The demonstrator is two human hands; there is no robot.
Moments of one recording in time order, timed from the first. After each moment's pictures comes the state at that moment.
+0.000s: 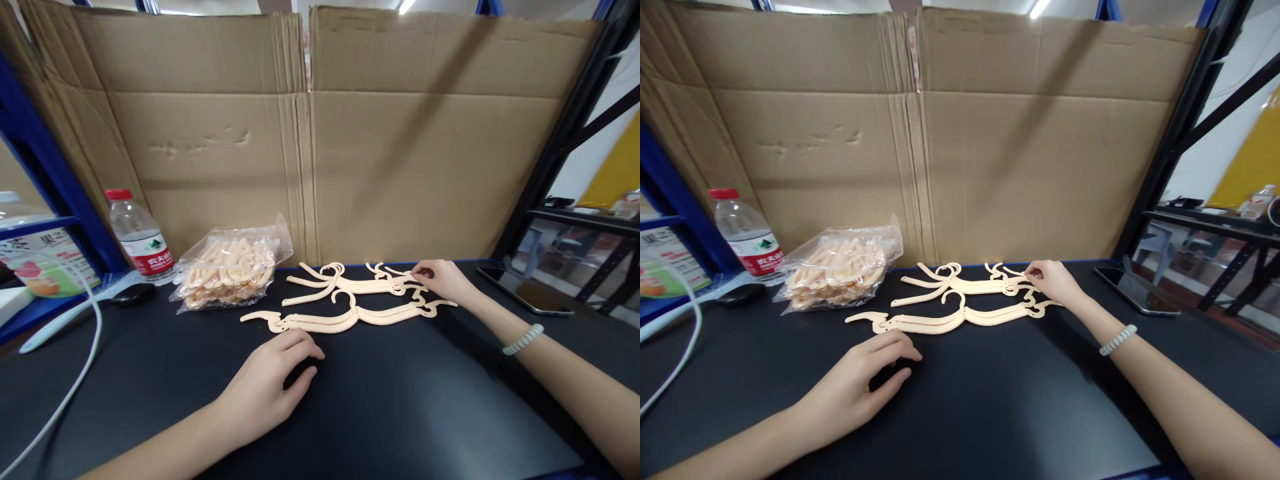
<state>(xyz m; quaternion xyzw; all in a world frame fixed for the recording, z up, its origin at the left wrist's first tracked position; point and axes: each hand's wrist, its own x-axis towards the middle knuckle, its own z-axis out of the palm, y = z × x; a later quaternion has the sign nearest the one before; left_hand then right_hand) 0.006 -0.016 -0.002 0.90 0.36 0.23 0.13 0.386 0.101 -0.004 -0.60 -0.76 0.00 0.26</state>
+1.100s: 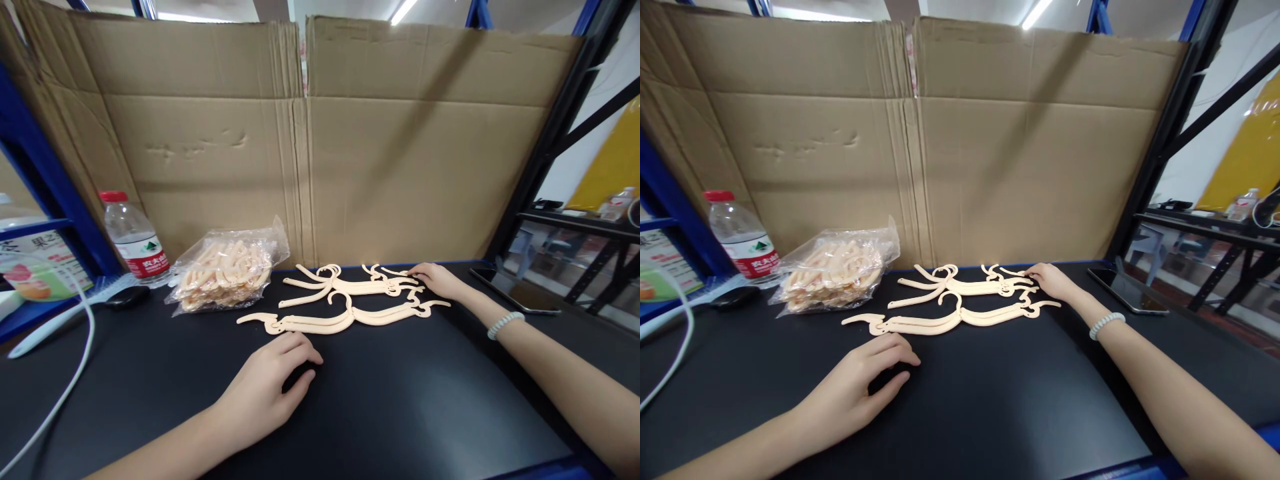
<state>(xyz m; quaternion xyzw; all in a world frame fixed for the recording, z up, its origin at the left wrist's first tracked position) 0.008 -0.017 -0.004 0.90 0.35 0.24 0.12 0.415 0.126 -0.018 -0.58 -0.79 -0.02 0.21</state>
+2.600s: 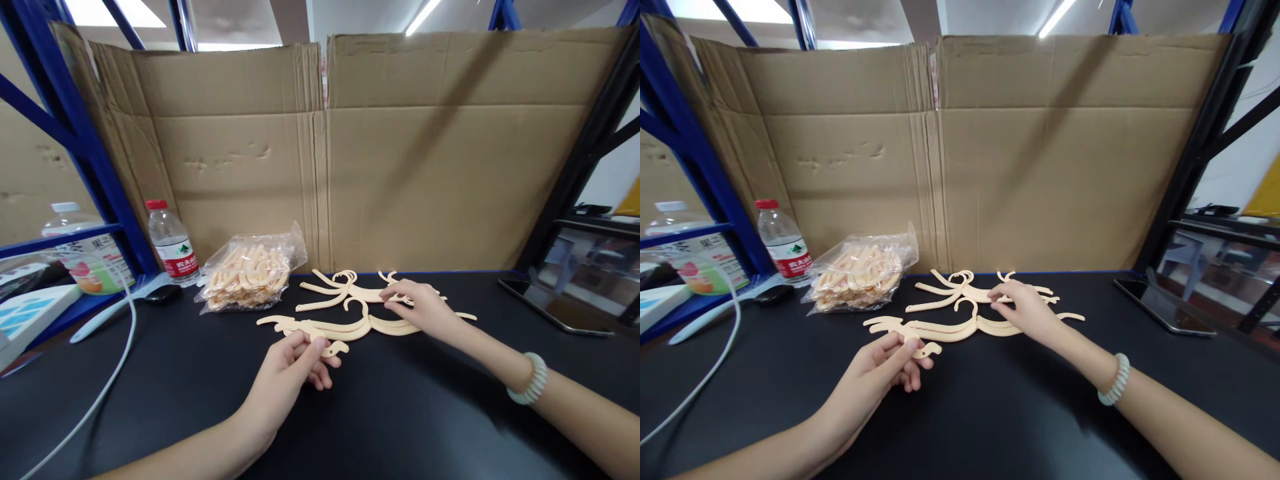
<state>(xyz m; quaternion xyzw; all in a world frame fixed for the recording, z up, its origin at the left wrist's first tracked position) 0.029 -0.027 -0.002 0.55 0.44 0.45 0.54 0.290 0.061 0.003 -0.42 -0.83 0.07 0.36</state>
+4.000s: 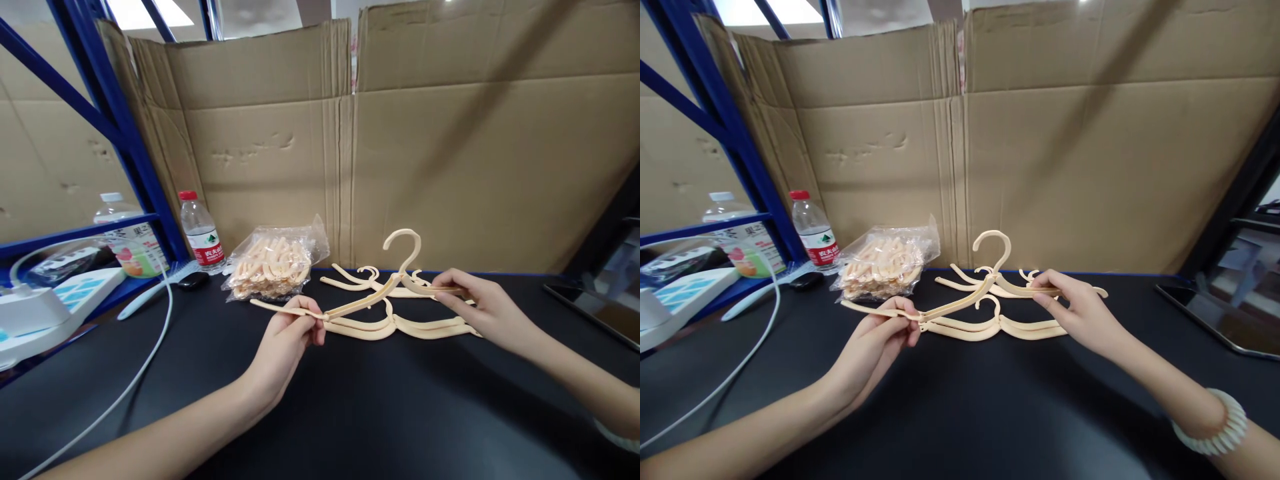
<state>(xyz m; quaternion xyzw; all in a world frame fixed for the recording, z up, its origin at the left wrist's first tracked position) 0.008 -0.011 0.016 0.46 0.38 0.59 0.55 0.310 0.041 0.020 -0.43 -0.81 0.09 0.39</state>
